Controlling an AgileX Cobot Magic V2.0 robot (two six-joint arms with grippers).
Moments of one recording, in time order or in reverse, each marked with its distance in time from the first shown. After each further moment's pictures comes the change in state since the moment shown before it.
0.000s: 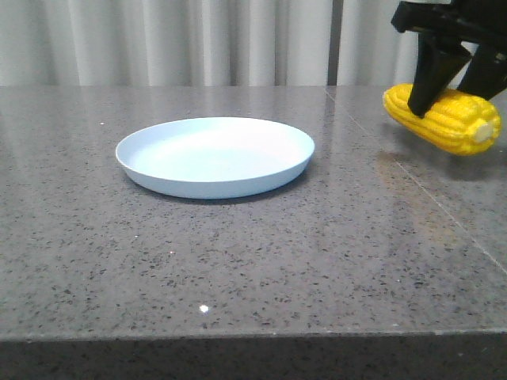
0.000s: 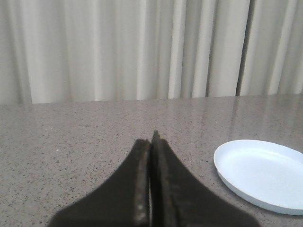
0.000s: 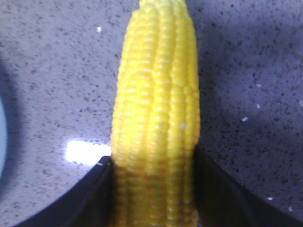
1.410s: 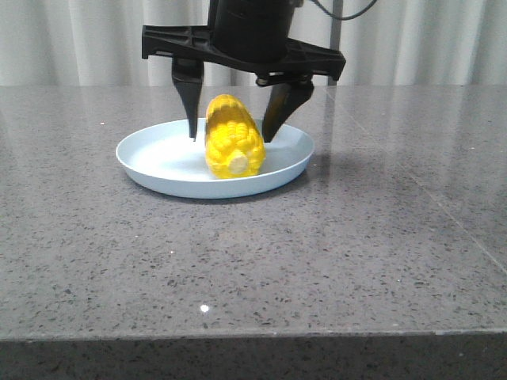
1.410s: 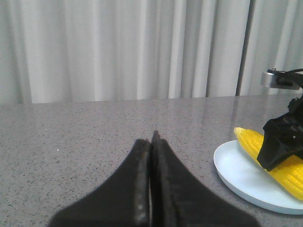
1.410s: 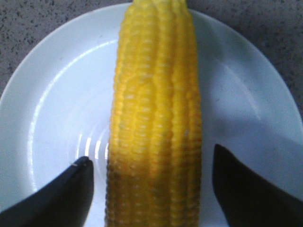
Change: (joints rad) left arm 0.000 0.000 0.000 0.000 0.000 0.000; right arm 0.549 0.287 -0.343 -0.326 0.042 0.660
